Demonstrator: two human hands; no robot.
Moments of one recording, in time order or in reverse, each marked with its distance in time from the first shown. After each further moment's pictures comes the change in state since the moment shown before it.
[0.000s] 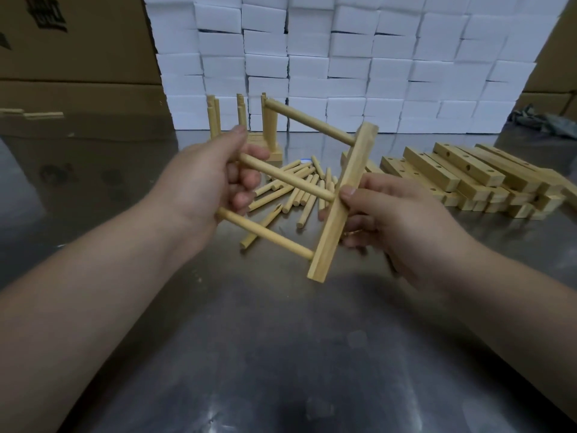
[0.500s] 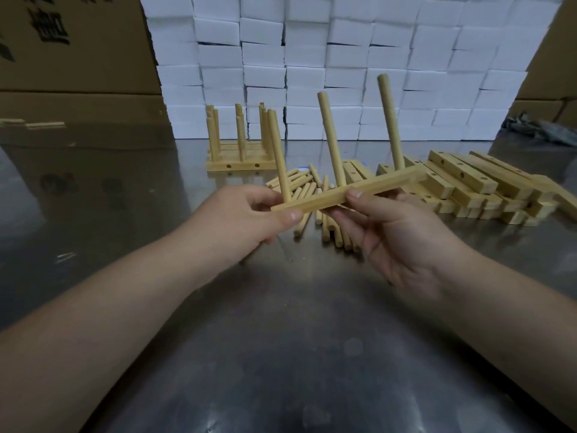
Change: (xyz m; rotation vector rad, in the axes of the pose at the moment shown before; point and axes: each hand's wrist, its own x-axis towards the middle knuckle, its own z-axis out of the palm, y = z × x) left_hand -0.005 -0.021 0.007 0.609 -0.095 0.077; right_hand 0.010 0.003 0.003 0.637 0.160 0.059
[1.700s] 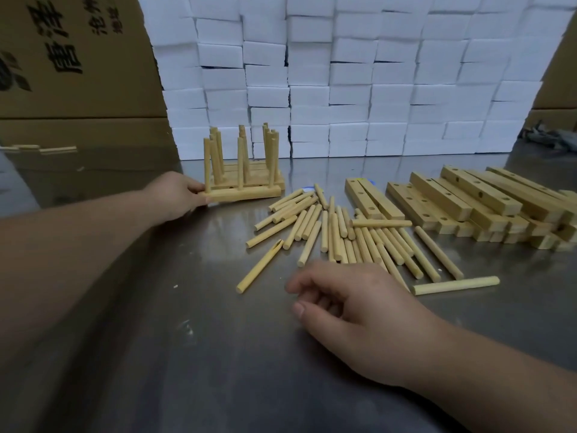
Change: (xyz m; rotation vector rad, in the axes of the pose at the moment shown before) left_hand 0.143 -0.098 -0.093 0.501 0.168 -0.250; right_hand -0.010 0.025 -0.008 -1.320 -0.500 -0.401
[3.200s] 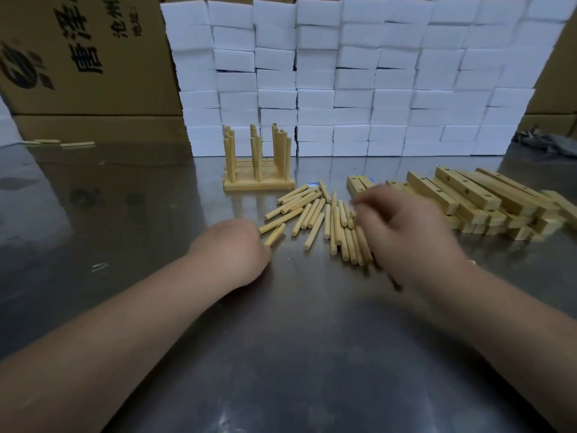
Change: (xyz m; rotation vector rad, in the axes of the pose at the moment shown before) left_hand -0.166 0.083 0.019 0.380 -0.143 0.039; right_hand 0.006 0.002 -0.038 -0.157 0.475 0.201
